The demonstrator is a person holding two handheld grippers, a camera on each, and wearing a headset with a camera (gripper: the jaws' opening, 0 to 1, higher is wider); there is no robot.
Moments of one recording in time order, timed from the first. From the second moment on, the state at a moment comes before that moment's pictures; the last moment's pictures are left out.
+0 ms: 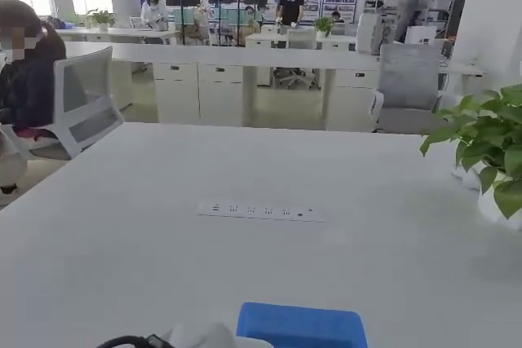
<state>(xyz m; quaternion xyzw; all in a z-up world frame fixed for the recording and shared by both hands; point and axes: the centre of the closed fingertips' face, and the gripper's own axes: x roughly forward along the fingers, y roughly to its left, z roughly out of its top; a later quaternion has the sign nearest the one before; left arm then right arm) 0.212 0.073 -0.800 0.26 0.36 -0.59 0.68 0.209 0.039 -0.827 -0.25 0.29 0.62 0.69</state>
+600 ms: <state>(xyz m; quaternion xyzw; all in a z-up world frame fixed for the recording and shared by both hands) 0.212 0.088 -0.846 0.32 0.43 -0.57 0.62 0.219 -0.043 -0.791 -0.17 0.29 0.49 0.81</state>
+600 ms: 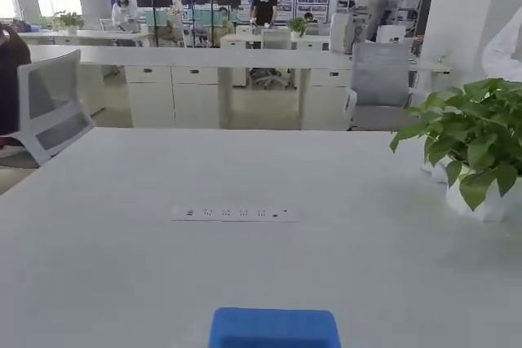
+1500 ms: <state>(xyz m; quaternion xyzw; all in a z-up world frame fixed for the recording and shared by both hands) 0.214 0.095 -0.856 0.35 0.42 -0.56 0.62 0.214 -0.062 -0.774 -0.13 0.28 0.45 0.84</state>
